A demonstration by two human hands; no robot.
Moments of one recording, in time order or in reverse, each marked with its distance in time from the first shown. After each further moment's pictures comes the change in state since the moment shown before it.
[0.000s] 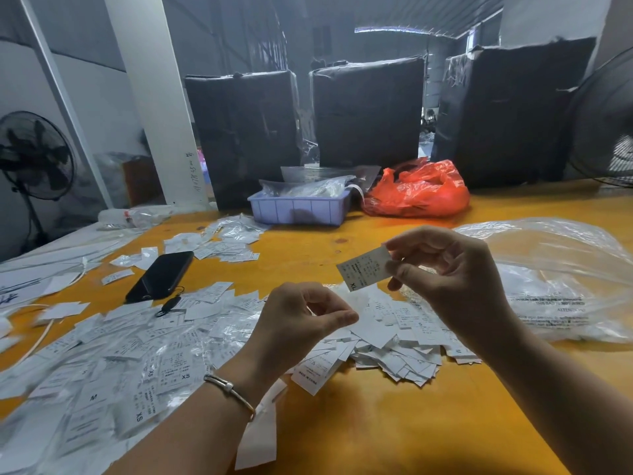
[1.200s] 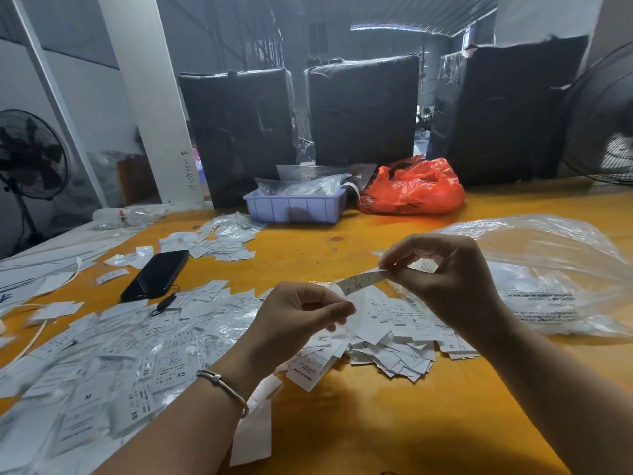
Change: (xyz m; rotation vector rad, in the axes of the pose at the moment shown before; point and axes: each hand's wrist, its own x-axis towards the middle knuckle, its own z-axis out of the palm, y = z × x) left_hand 0.001 -0.001 -0.001 -0.252 -0.096 -0.156; right_hand 0.004 0.008 -0.007 -0.222 -0.053 -0.082
